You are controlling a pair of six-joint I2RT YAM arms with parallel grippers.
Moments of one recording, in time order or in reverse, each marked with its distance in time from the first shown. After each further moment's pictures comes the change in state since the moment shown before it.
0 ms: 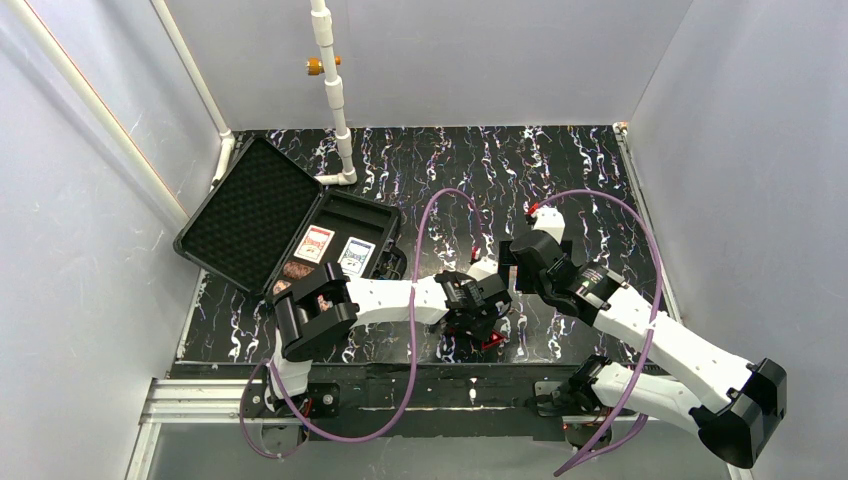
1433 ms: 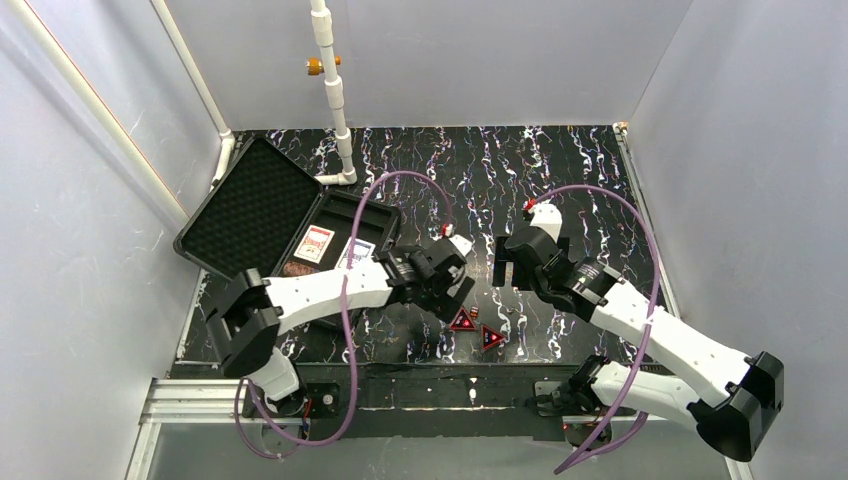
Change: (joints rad) left arm 0.192 -0.372 -0.166 -0.044 0.187 0.303; right arm 0.019 0.040 0.047 -0.014 0.032 0.030
